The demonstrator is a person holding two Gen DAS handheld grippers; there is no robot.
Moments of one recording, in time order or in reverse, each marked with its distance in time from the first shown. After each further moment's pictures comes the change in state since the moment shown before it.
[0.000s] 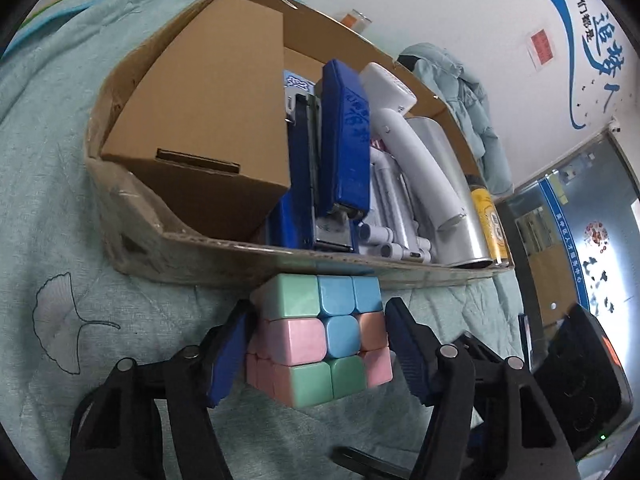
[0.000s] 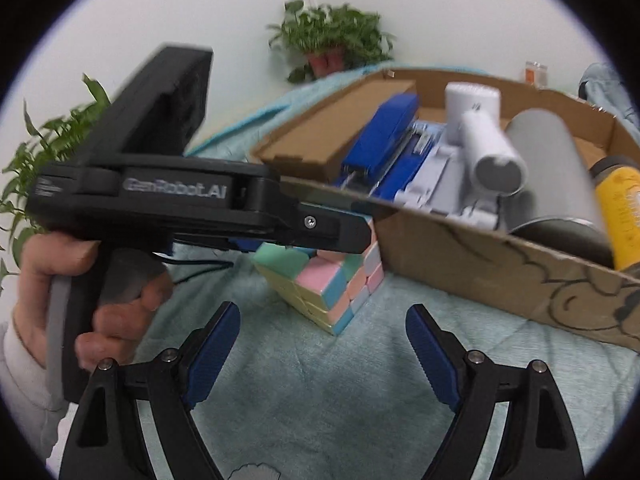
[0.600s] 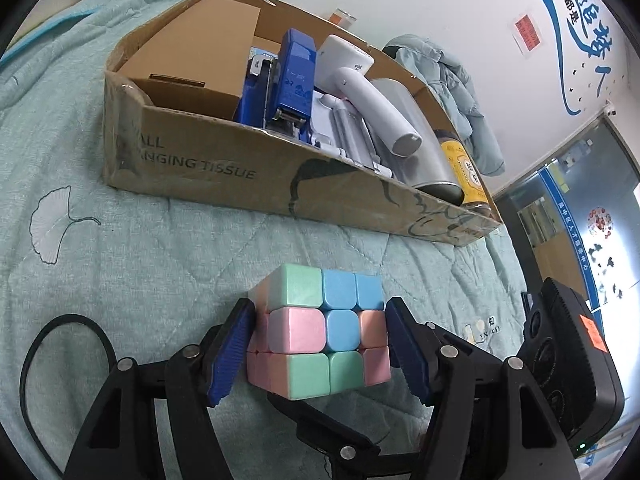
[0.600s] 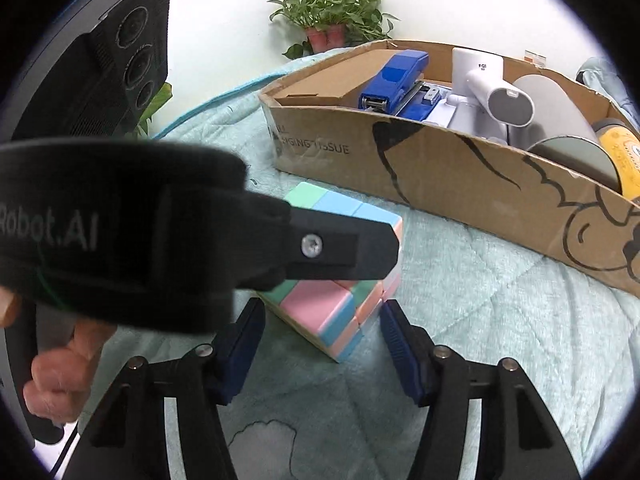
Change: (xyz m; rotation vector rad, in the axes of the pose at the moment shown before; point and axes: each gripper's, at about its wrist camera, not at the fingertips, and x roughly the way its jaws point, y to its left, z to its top) left arm -0.016 -0.033 -0.070 0.039 -0.038 0.040; right arm 0.003 0.018 -0.035 -0.024 0.038 -0.051
